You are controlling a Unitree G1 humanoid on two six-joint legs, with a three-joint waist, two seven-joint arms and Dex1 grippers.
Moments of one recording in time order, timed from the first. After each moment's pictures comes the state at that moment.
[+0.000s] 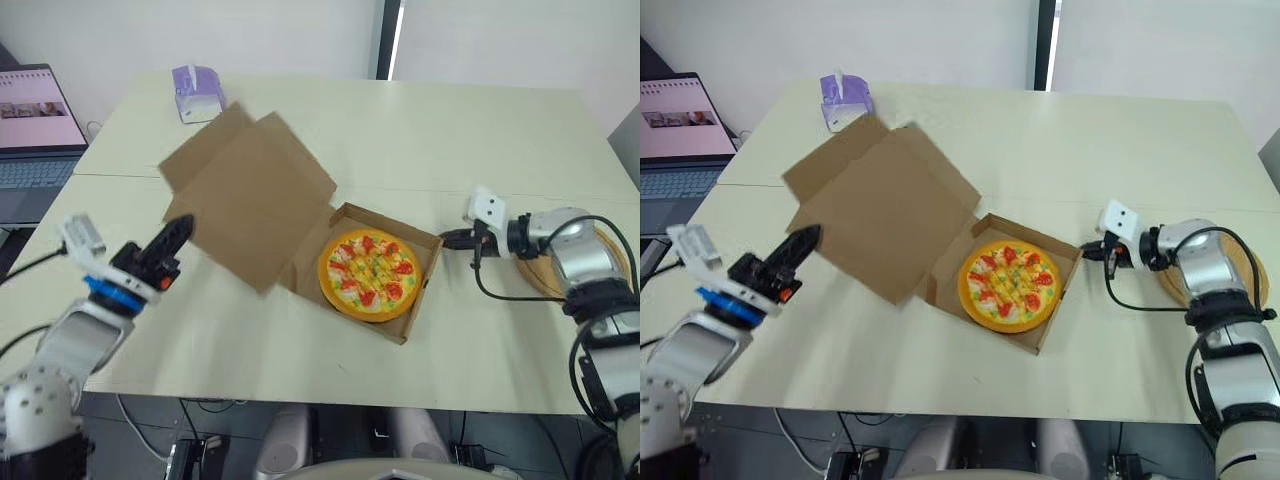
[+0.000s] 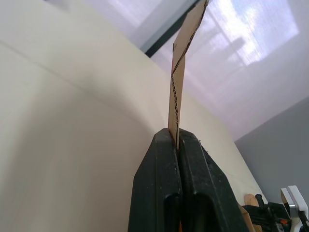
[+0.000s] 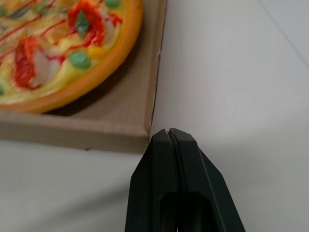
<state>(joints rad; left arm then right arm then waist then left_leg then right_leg) -0.07 0.63 0.45 -0.26 -1.47 0.69 -0.14 -0.66 -0.73 0.18 0.54 0.08 0.09 1.23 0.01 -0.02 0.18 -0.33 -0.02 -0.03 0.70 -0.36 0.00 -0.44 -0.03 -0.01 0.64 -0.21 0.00</state>
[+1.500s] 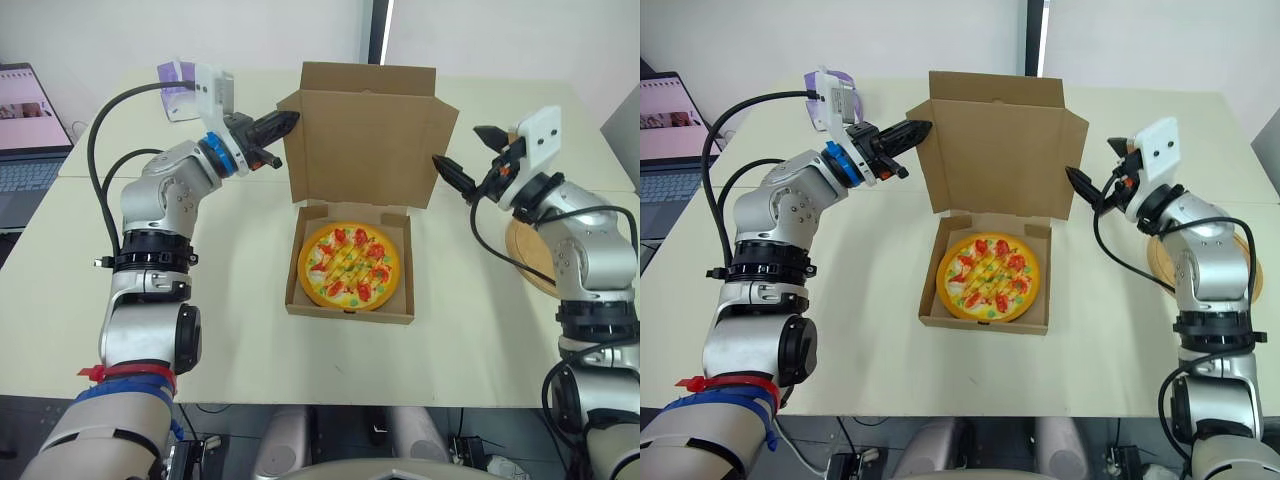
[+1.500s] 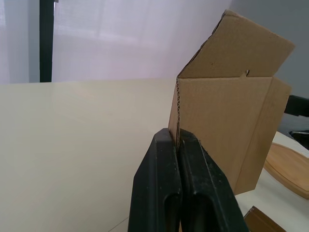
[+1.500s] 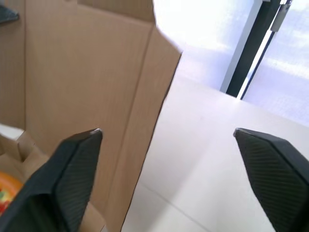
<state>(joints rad) -0.99 0.46 0.11 0.59 -0.53 0.45 -0.84 -0.66 -0.52 -0.13 0.08 0.30 0.40 0.65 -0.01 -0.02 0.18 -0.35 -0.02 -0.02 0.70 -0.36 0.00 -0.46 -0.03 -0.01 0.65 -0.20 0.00</state>
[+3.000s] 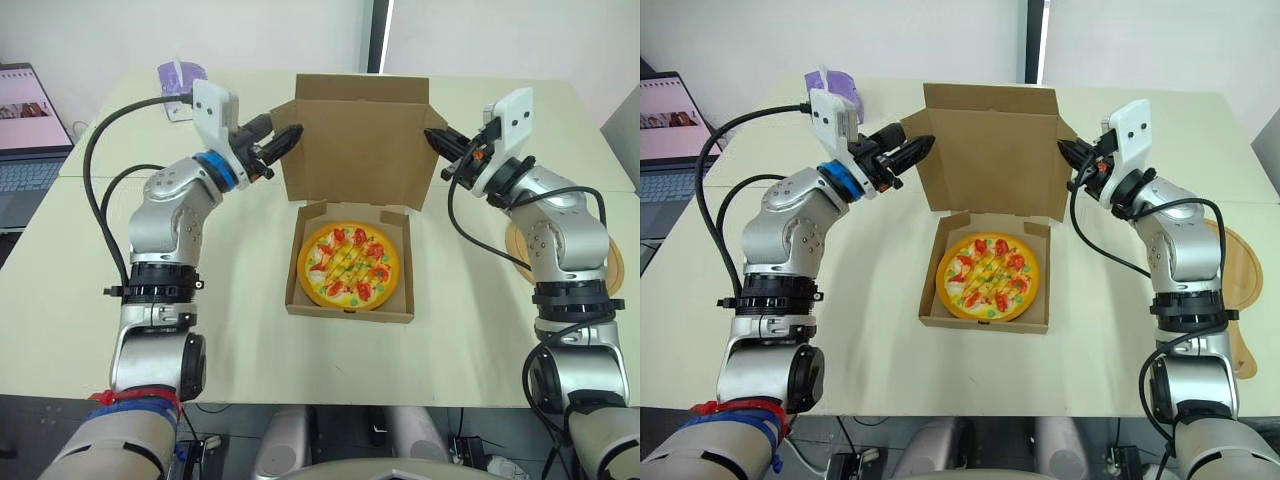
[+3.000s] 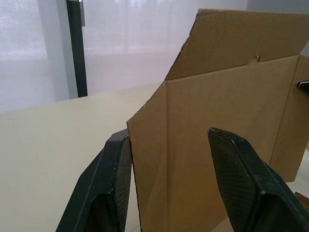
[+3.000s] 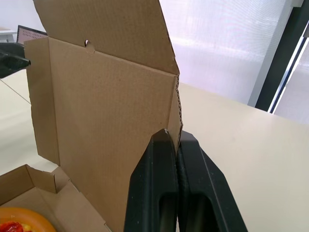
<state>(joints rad) -0.81 0.41 0.12 0.34 -0.39 0.34 -0.71 -0.72 -0.44 -0.09 0.10 0.32 0.43 0.63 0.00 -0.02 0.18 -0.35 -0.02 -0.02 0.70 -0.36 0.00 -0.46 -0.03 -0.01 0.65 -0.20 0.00</state>
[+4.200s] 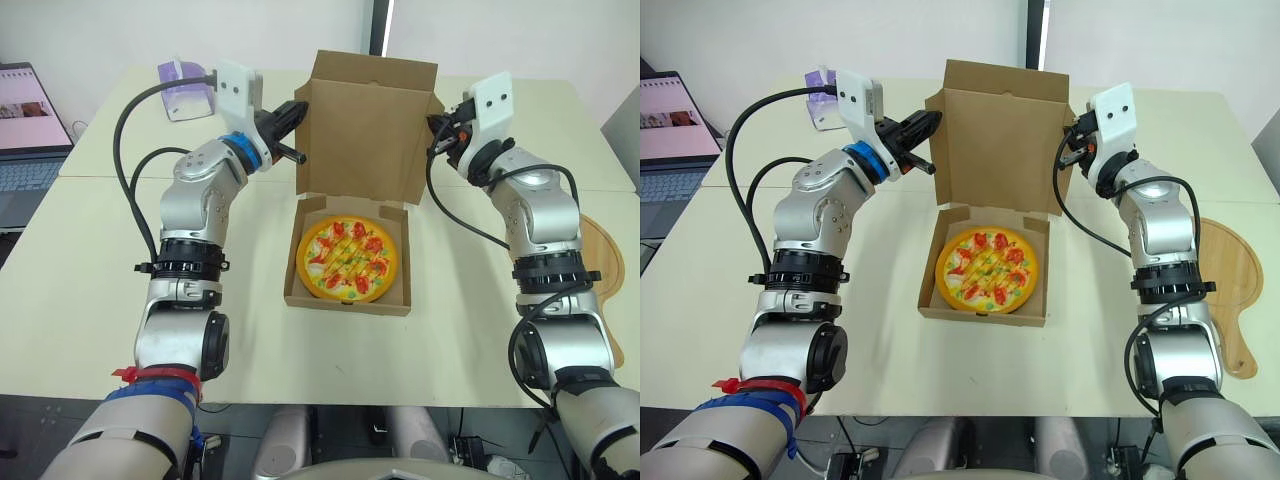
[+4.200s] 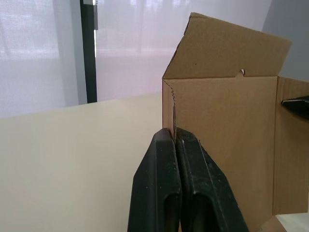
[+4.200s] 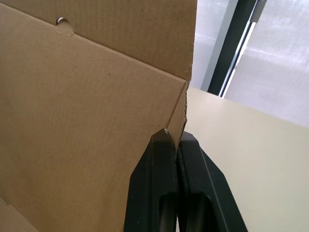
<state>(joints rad) -0.97 0.31 0.12 0.51 -0.31 0.30 -0.62 -0.89 -0.38 -0.05 0.34 0.14 0.37 0.43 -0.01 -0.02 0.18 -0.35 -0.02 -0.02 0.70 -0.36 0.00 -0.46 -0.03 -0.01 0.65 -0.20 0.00</state>
